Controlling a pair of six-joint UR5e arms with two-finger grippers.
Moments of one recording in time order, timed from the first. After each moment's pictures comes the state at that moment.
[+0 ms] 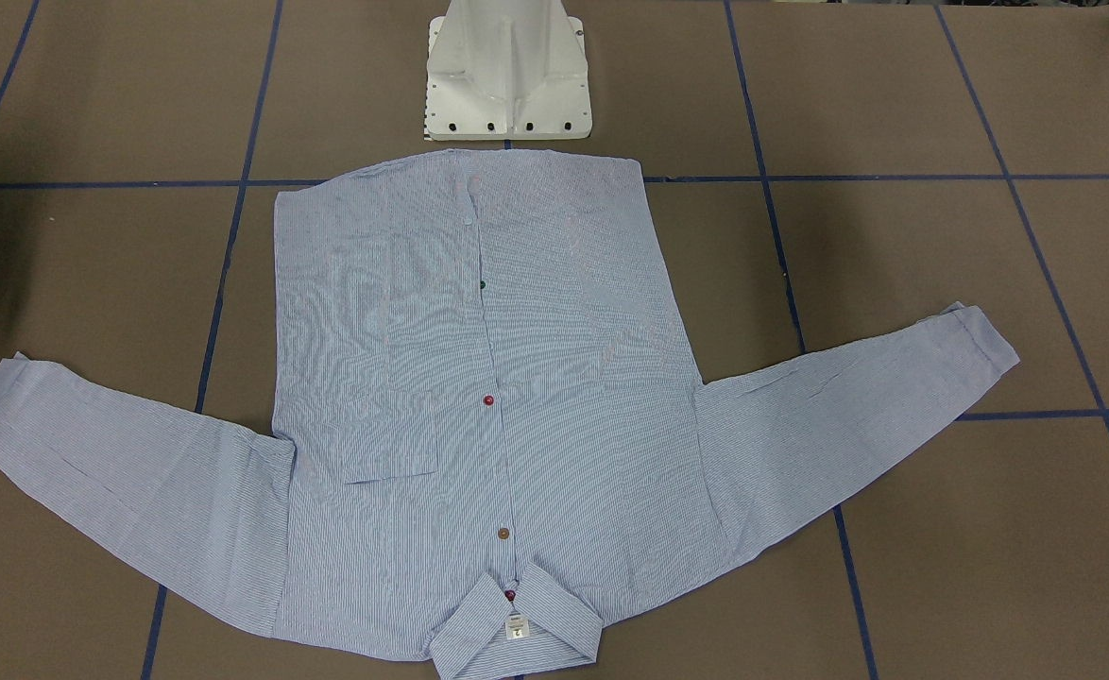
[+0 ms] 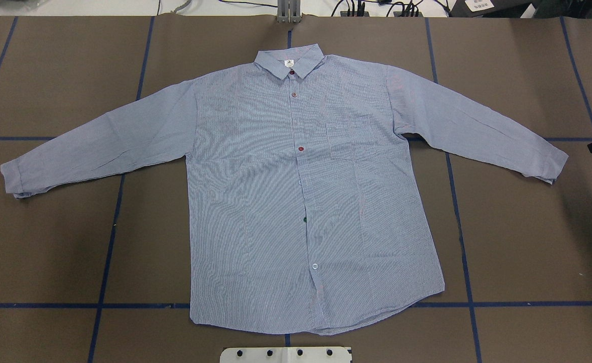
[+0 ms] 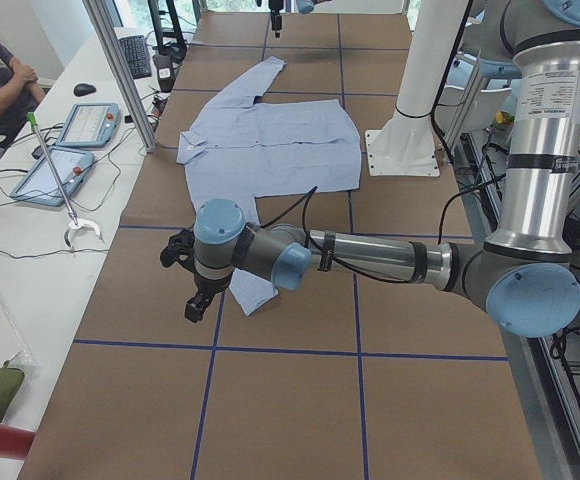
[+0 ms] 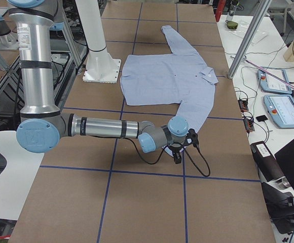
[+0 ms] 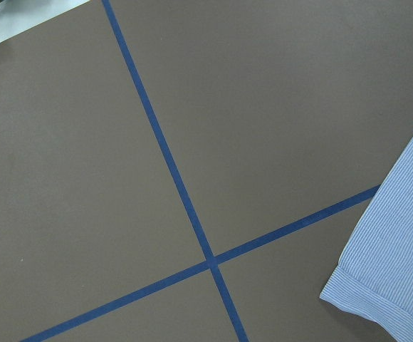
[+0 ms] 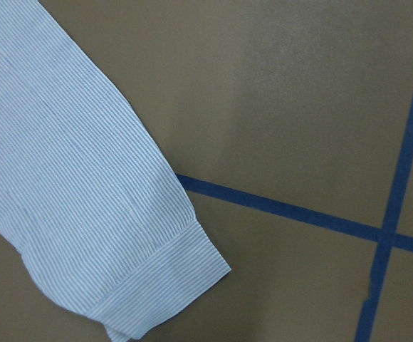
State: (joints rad) left arm -1.53 -1.62 -1.61 -1.88 -2.32 0.14; right arm 1.31 -1.54 1.41 -1.02 2.39 0.24
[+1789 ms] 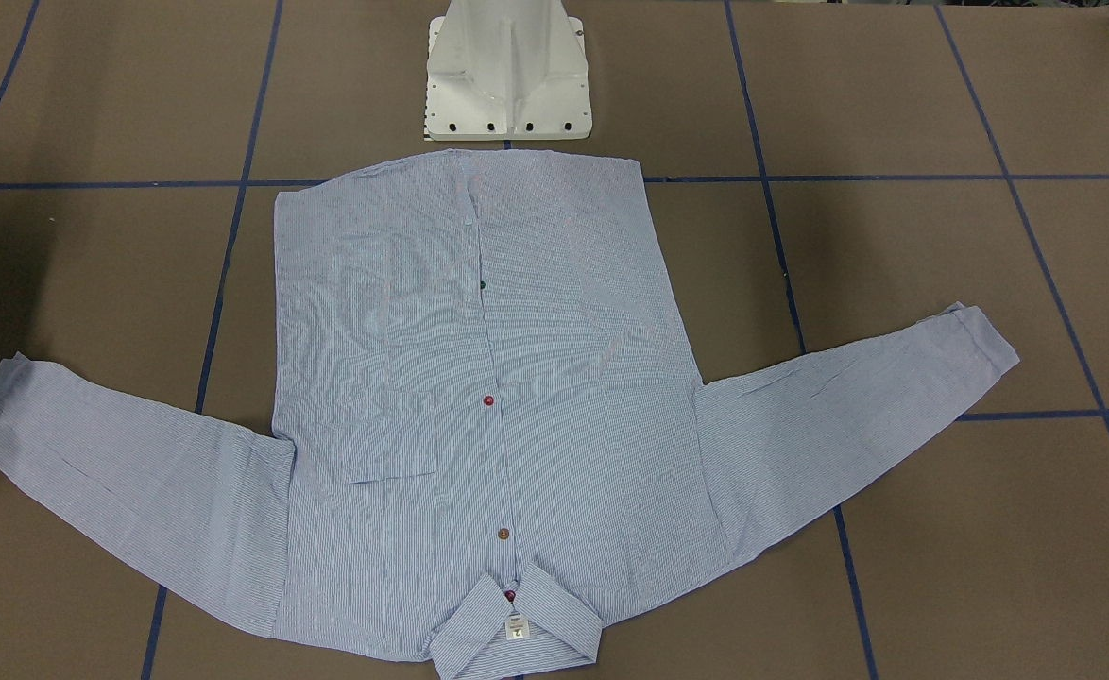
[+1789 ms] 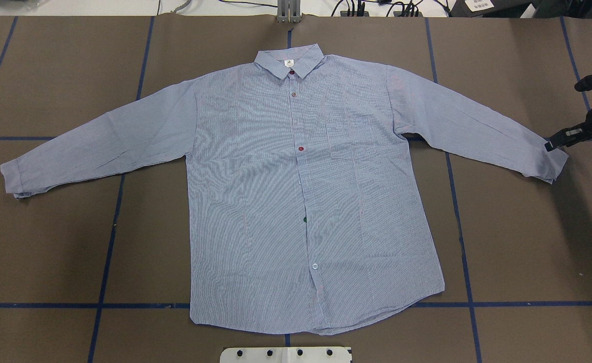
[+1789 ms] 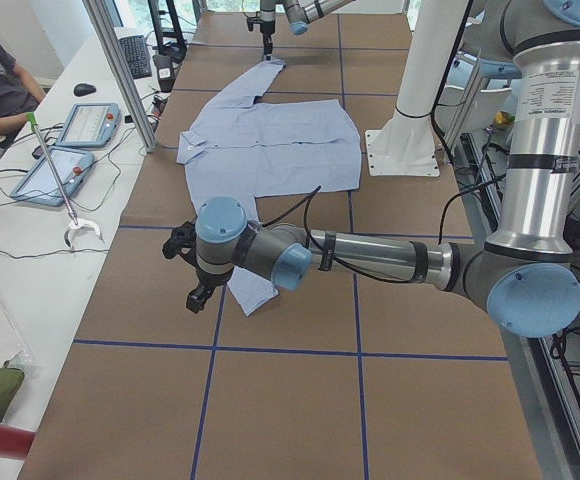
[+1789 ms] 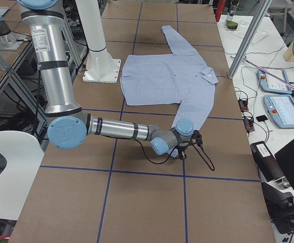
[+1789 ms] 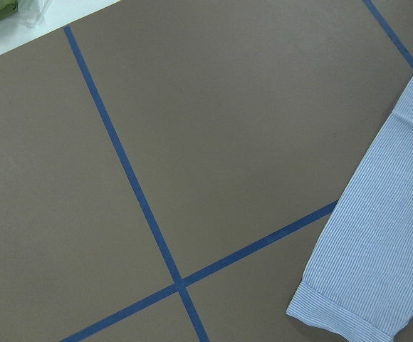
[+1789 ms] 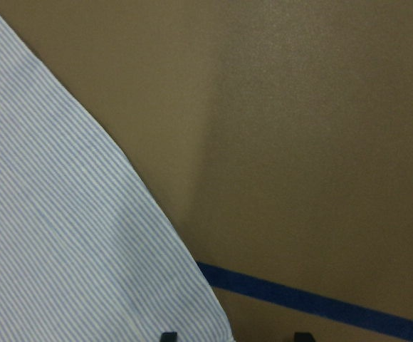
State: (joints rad) left arm -1.53 -1.62 -1.62 -1.90 -2.38 0.13; right arm 1.19 -1.41 1.21 -0.89 2.31 0.36
